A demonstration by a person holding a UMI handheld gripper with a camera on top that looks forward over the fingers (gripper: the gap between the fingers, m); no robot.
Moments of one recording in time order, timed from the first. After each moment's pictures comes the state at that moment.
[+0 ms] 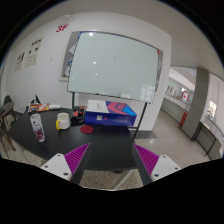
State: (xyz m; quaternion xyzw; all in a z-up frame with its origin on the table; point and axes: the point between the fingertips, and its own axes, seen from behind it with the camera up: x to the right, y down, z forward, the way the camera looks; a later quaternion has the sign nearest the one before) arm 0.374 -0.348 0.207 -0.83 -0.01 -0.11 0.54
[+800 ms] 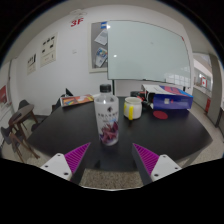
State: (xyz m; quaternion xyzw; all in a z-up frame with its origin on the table) arm 0.016 -0.271 0.051 -0.86 -0.03 0.03 0.51
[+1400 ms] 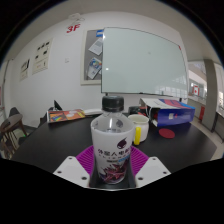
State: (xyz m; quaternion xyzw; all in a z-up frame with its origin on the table) arm -0.002 -0.135 0.054 -0.81 0.00 -0.01 0.58
